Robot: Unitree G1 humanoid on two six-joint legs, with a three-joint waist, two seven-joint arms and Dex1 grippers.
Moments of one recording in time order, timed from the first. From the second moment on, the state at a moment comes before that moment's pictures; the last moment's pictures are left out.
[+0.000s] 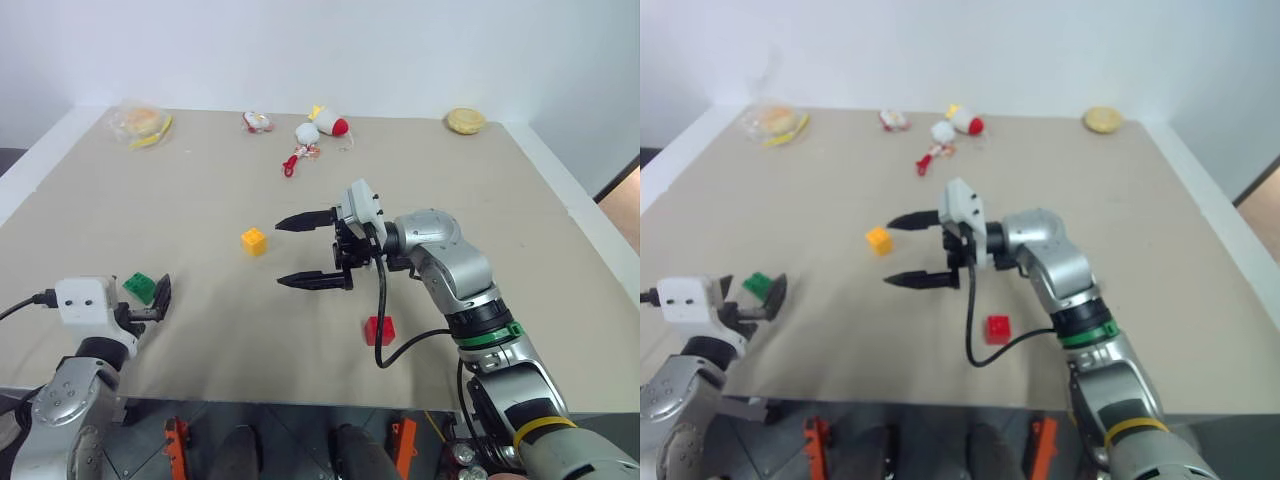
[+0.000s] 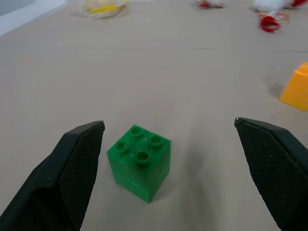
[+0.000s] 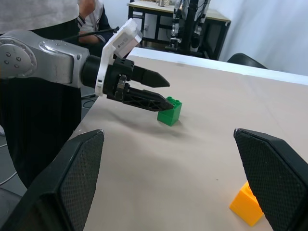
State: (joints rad) left arm 0.18 0.35 0.39 -0.55 -0.38 0.48 -0.23; right arm -0.81 -0.35 0.24 0.10 0.39 0.27 1.25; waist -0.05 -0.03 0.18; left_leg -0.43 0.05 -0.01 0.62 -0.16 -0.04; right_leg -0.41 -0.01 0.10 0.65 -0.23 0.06
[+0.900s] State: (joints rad) left arm -0.03 0.73 0.35 0.15 -0.37 0.20 -0.88; right arm -0.72 -0.38 0.23 -0.06 0.40 0.36 1.12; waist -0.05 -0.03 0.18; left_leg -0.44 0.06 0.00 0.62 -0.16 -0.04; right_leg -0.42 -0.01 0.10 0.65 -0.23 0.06
